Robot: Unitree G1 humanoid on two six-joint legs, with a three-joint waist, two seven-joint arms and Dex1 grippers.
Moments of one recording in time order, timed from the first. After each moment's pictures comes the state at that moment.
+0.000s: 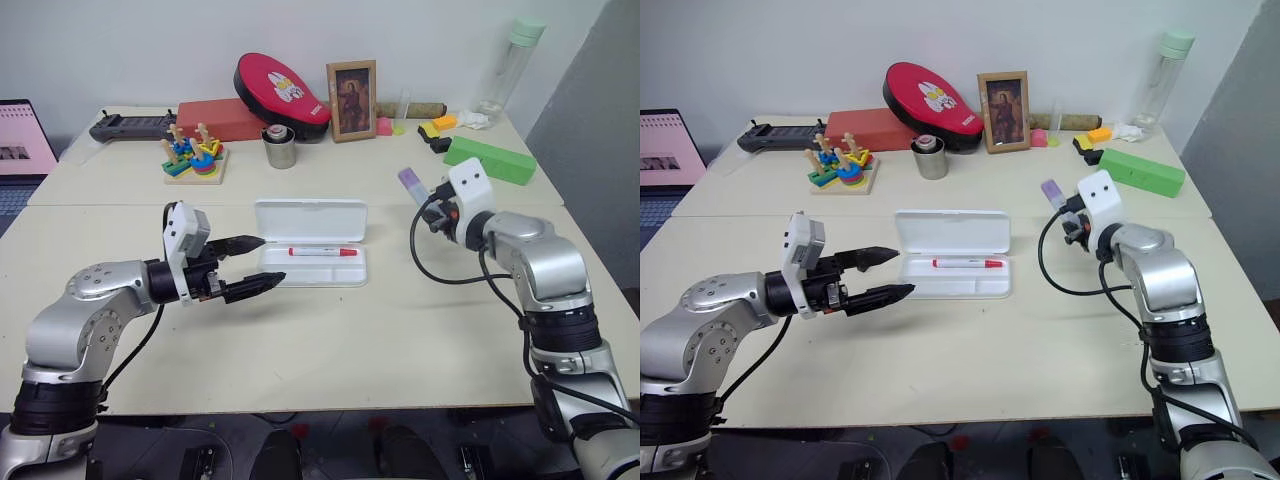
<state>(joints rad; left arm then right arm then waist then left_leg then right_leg) -0.22 0.80 0.22 -0.19 -0.65 0.60 -1.04 -0.76 -0.49 0.10 -0.09 0.11 0.84 0.59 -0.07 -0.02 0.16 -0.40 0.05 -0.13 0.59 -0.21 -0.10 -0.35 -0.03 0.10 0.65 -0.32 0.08</state>
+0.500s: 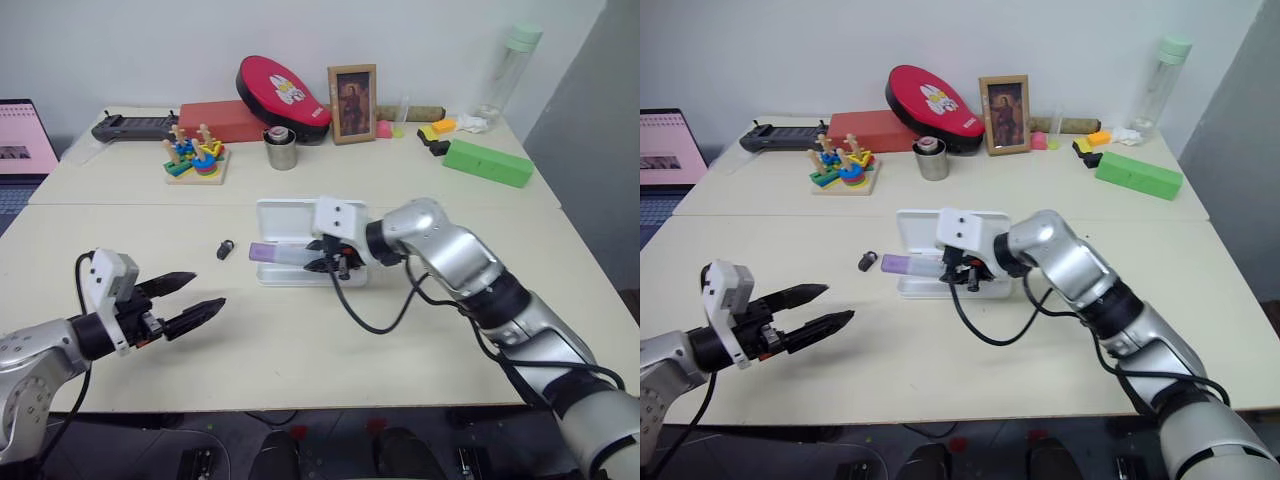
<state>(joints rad) 0.15 0.81 0.52 -0.31 -0.67 0.62 -0.96 -1.03 -0.30 0.61 0.21 0.05 0.59 1.01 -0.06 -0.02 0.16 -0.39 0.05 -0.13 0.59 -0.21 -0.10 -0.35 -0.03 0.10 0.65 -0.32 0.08</state>
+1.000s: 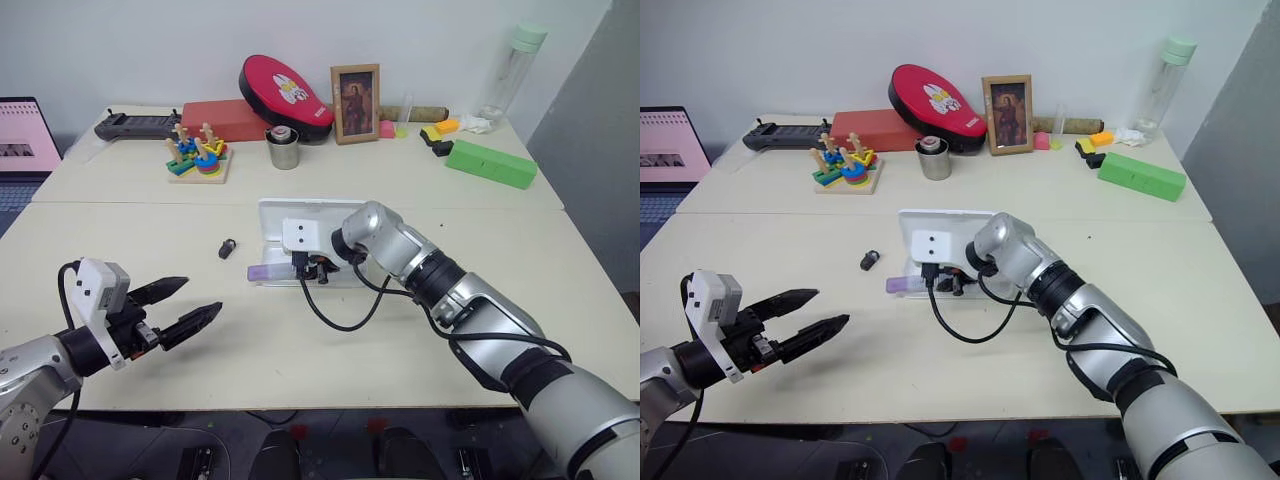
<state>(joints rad) 0.22 0.78 0.57 -0.43 -0.73 0.65 -0.86 -1.16 -0.11 0.65 0.71 -0.14 0.31 1.04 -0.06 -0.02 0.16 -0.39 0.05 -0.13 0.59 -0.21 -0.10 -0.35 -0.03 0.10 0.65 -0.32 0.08</state>
